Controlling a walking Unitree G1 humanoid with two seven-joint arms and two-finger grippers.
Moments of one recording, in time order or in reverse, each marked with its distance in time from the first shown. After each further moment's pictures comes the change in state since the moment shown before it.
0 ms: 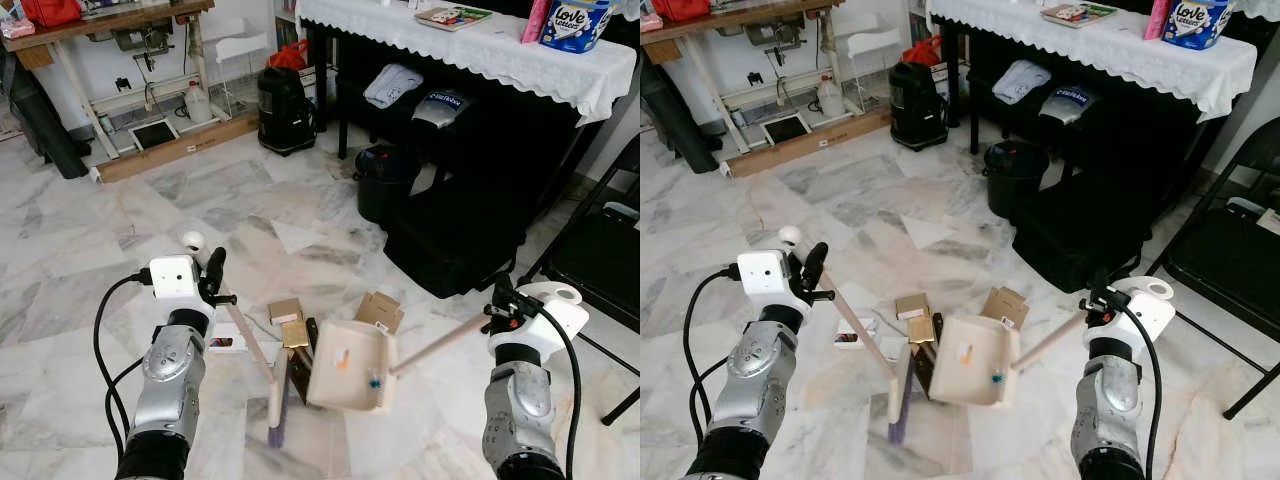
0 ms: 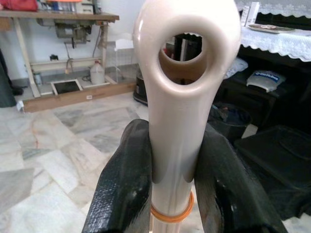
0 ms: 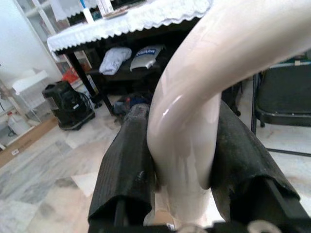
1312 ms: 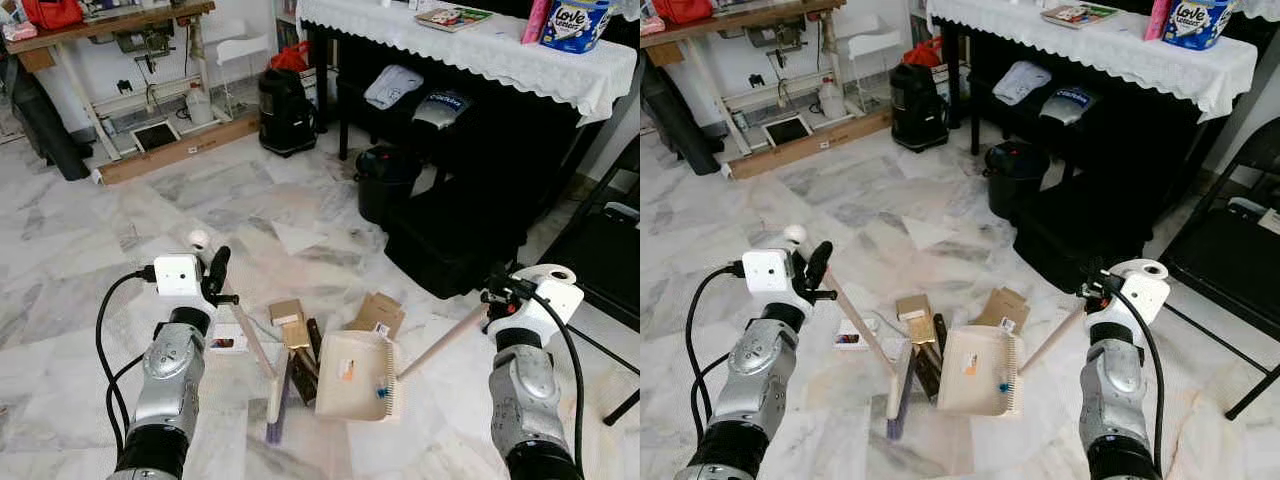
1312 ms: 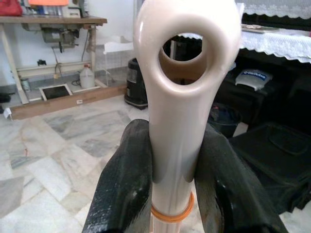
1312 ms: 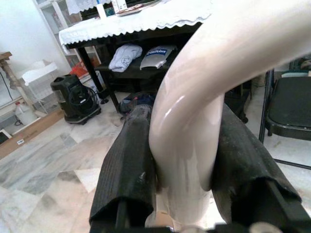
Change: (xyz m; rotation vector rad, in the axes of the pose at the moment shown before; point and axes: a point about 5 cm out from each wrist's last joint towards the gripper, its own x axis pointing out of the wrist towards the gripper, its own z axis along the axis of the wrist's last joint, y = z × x) left arm 0.004 -0.007 -0.003 0.004 -0.005 -0.052; right arm 0.012 0.009 0.015 -0.062 0.006 0.050
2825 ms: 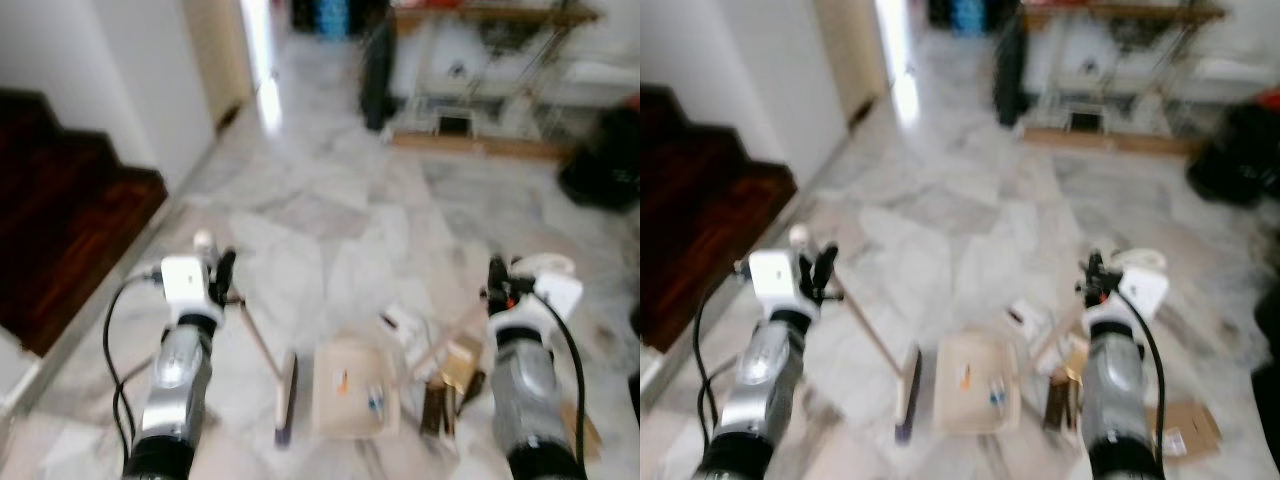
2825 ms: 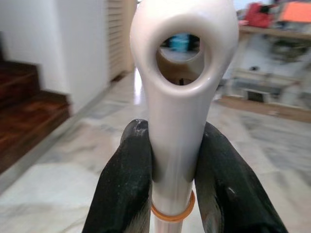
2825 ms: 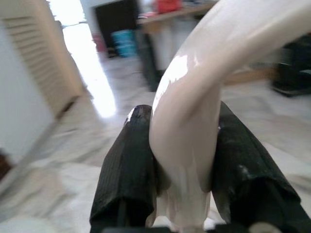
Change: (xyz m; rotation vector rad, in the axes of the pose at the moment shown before) left arm -0.010 -0.001 -0.008 -0.003 0.031 0.026; right arm 0.005 0.014 0.006 -0.019 -0.014 0.077
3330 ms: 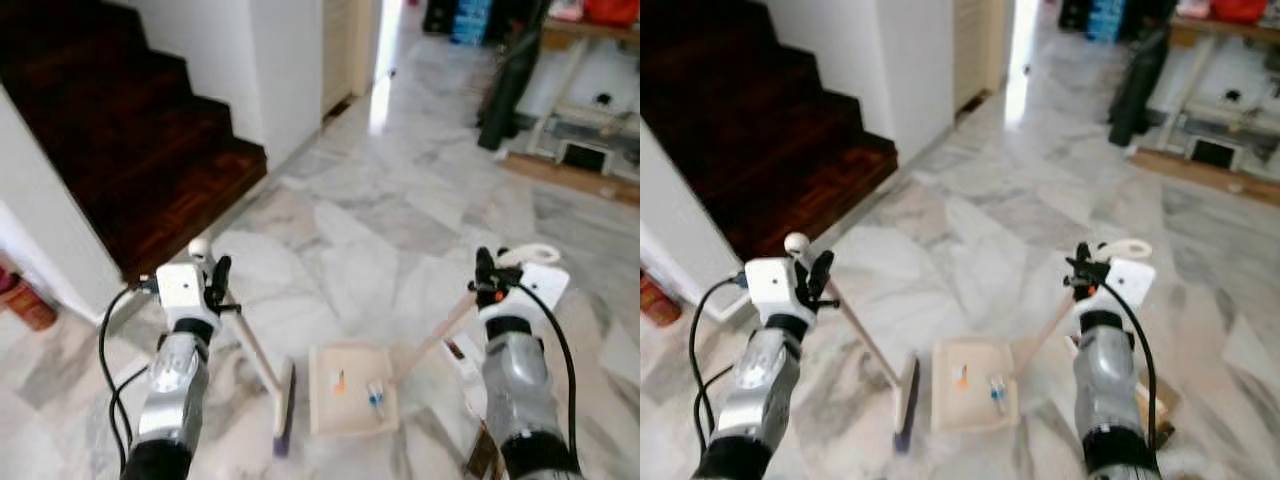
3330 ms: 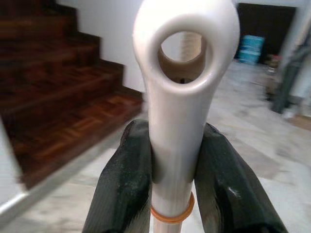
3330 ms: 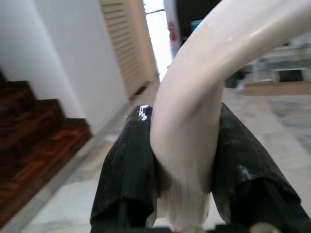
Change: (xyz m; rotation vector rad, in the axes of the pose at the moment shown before) left arm 0.000 -0.004 0.000 -0.001 0.000 -0.012; right arm 0.004 0.001 0.004 -0.002 -0.011 0.013
